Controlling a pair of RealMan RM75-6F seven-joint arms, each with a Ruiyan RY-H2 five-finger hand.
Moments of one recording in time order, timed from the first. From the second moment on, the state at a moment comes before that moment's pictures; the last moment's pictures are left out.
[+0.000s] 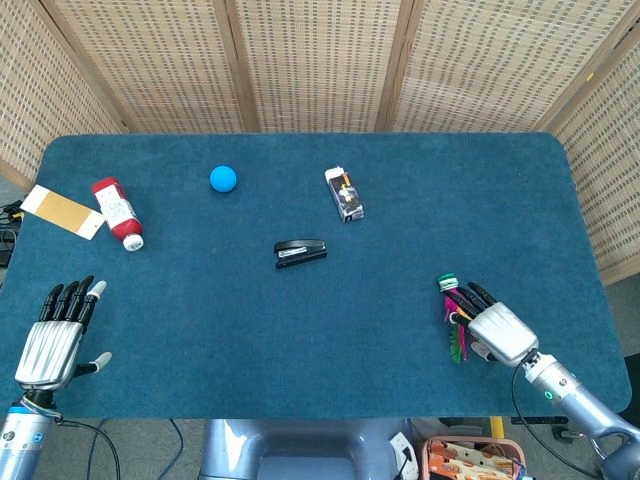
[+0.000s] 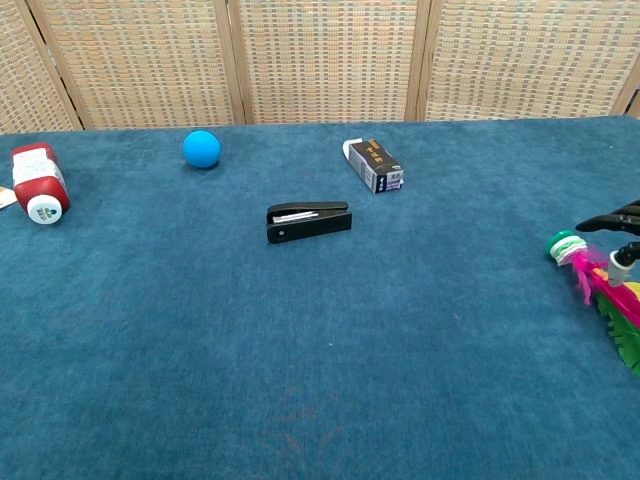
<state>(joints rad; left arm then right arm) -0.13 -1.21 -0.02 -1.74 1.46 1.43 0.35 0.47 -1.31 -0.13 -1.09 -1.82 1.20 0.13</state>
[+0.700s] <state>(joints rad) -0.14 -1.21 -0.02 -1.74 1.45 1.43 0.35 0.47 -1.35 -0.15 -1.04 -1.81 1.19 0.17</state>
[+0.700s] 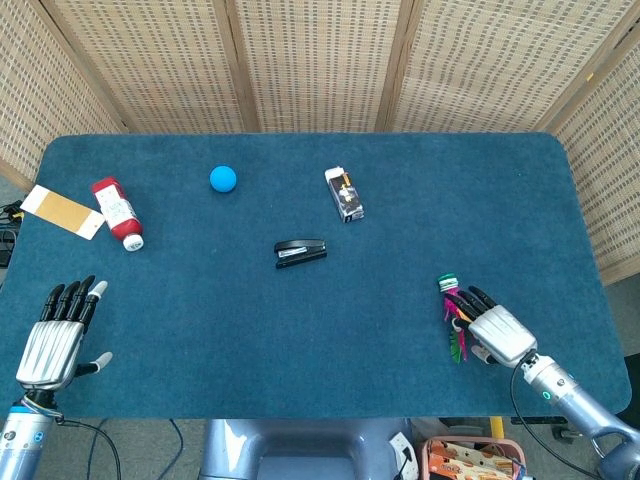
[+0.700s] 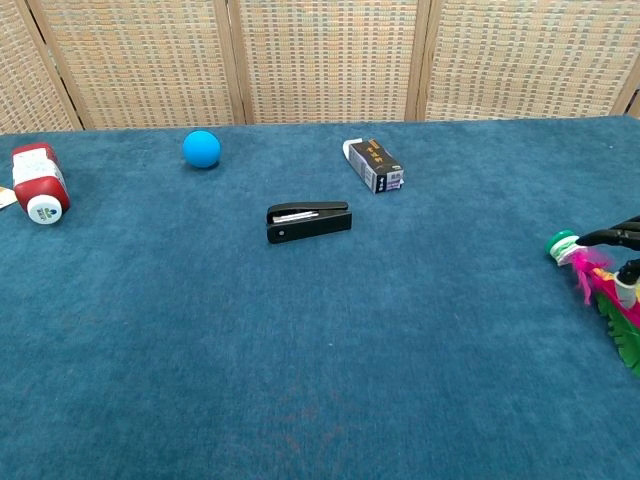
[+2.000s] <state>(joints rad) -0.14 -1.20 -0.02 -1.74 1.45 1.42 0.34 0.48 -1.40 -0.17 -1.02 -1.80 1.20 0.16</state>
